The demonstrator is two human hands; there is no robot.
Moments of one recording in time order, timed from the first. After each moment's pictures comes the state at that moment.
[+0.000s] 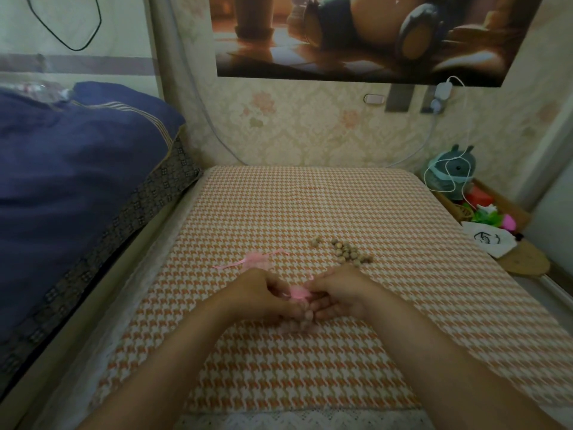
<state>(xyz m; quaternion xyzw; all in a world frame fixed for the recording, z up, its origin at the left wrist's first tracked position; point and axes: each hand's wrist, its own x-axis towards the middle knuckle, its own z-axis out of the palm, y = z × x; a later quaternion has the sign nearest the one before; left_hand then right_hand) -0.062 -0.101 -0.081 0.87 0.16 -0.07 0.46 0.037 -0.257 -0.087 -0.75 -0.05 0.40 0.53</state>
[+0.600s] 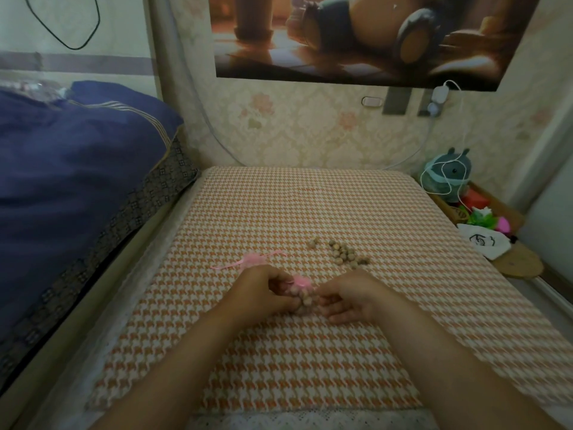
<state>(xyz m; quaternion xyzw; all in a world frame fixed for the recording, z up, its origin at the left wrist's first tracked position) -0.054 -0.103 -0.101 0.91 0.08 0.09 0.40 0.047 -0.276 -0.088 -0.77 0.00 0.42 0.49</state>
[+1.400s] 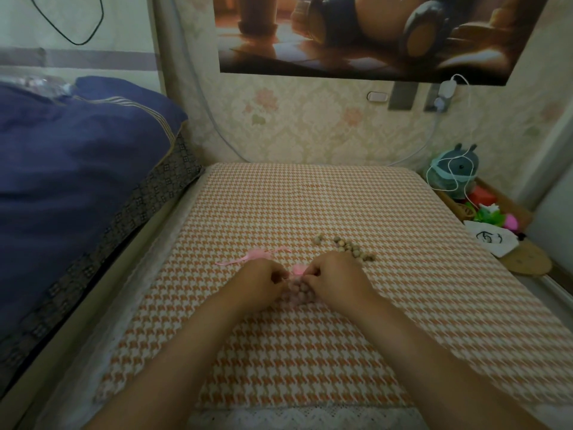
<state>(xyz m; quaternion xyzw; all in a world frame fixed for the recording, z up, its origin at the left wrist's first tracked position) -0.048 -0.093 -0.095 0.95 0.11 0.04 0.29 0.029 -0.250 -0.084 -0.92 -0.33 -0.01 0.22</state>
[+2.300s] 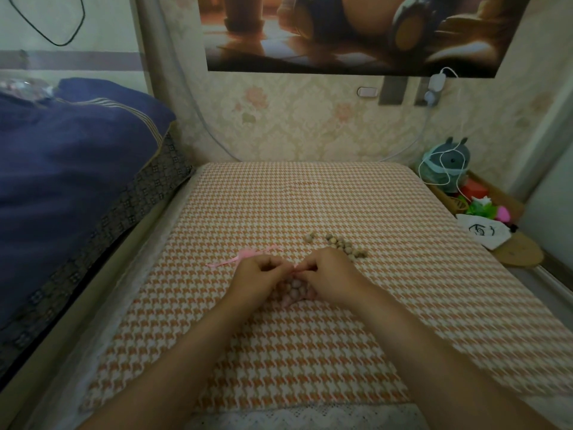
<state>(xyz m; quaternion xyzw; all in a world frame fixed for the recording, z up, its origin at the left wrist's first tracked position) -0.030 -0.108 -0.120 0.77 0.16 0.17 0.60 0.045 -0.256 -0.088 -0.89 -0.31 0.10 0.32</state>
